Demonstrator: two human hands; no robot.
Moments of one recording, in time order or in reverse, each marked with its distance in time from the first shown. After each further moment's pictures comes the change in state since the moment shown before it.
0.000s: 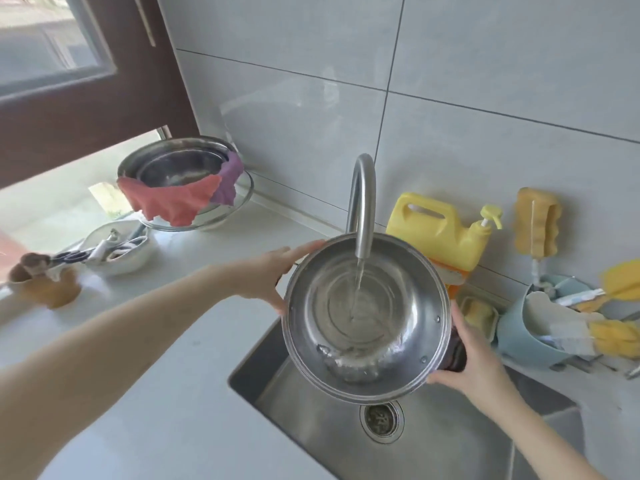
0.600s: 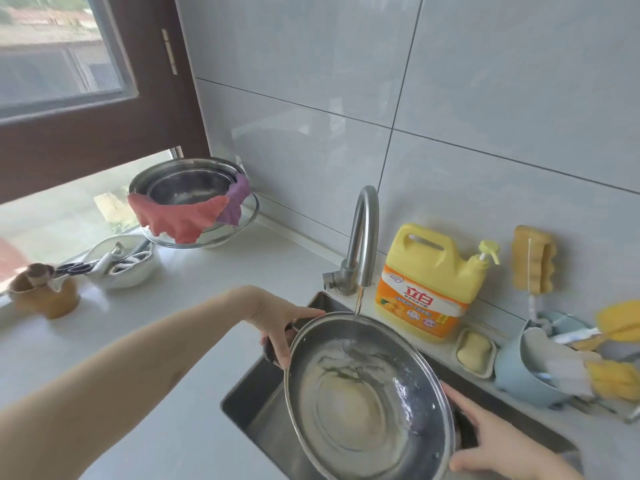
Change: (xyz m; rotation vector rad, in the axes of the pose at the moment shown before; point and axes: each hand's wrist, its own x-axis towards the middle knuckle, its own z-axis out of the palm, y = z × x) left_hand 0.009 0.019 0.008 -0.171 -0.529 -0.163; right_hand -0.017 0.020 -0.022 -0.025 -0.544 0.168
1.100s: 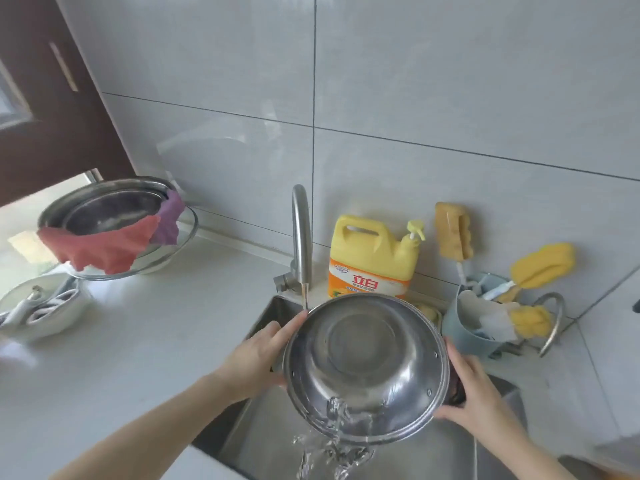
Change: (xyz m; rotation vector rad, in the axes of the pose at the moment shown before) left_hand 0.063 -0.010 0.089 0.368 0.790 0.302; right_hand -0.033 0.042 0.009 -0.184 0.679 -0.042
